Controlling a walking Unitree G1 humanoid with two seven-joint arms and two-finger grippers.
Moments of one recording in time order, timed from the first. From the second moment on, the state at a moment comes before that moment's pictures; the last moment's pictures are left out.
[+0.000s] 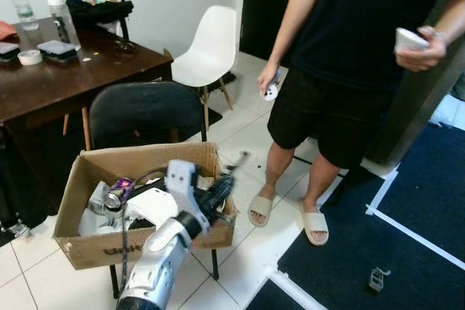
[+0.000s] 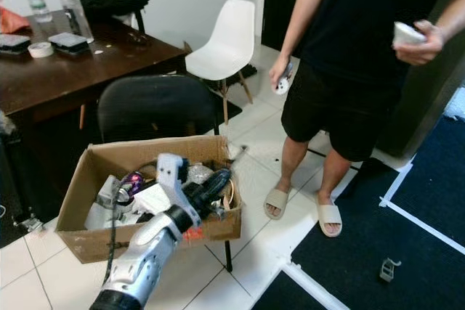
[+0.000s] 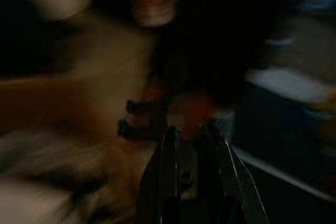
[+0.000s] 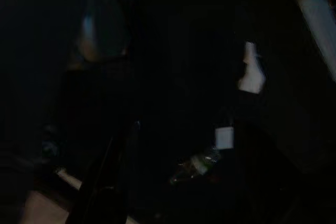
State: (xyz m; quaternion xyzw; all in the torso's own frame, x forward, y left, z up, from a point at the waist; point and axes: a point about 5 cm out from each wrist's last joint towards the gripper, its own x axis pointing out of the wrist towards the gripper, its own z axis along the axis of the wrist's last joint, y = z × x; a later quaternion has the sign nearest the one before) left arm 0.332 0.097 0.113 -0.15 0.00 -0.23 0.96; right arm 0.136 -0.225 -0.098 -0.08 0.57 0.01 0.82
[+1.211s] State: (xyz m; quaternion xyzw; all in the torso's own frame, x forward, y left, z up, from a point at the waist) left arm 0.339 0.157 0.086 -0.06 0.02 -0.06 1.00; right arm 0.129 -0.227 -0.100 -0.08 0.57 0.02 0.82
